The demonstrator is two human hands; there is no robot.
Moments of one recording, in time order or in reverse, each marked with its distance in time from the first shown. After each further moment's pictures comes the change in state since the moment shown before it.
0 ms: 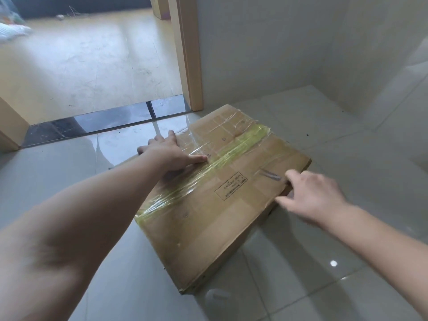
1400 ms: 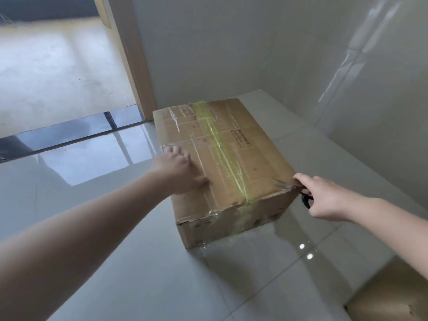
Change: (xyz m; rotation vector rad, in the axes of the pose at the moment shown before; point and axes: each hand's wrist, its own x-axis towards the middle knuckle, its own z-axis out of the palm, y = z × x) left_hand -0.055 0.113 0.031 0.338 0.278 0.552; right_hand -0.030 0.159 0.044 0.273 -0.220 0.140
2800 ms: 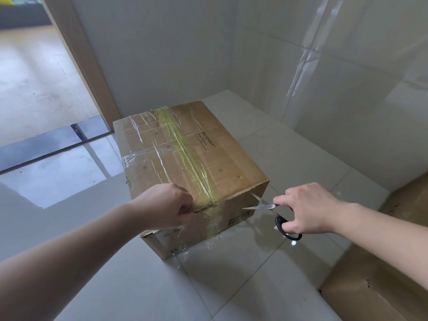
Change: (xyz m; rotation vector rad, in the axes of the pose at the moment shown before) left_hand -0.034 0.044 -0.003 -0.251 0.087 0.632; right_hand -0.039 0.035 0.014 -0.425 0.237 -0.296
